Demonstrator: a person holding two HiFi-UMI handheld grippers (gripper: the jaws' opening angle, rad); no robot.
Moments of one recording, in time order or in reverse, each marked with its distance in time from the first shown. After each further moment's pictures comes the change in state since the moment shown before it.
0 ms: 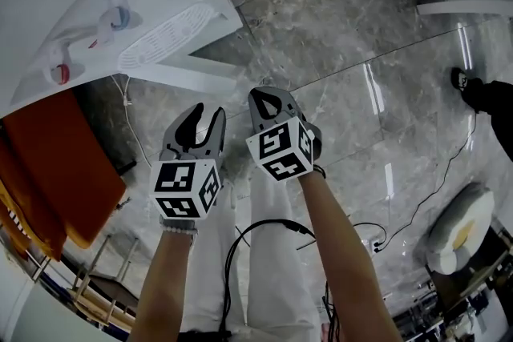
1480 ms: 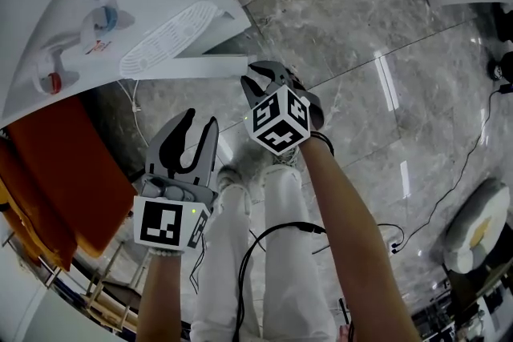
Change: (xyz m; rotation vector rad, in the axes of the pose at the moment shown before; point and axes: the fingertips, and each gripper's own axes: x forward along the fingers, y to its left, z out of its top) left arm -0.042 -0.004 0.048 0.250 -0.229 -0.082; right arm 0.069 -0.007 0.013 -0.150 -0.013 0.052
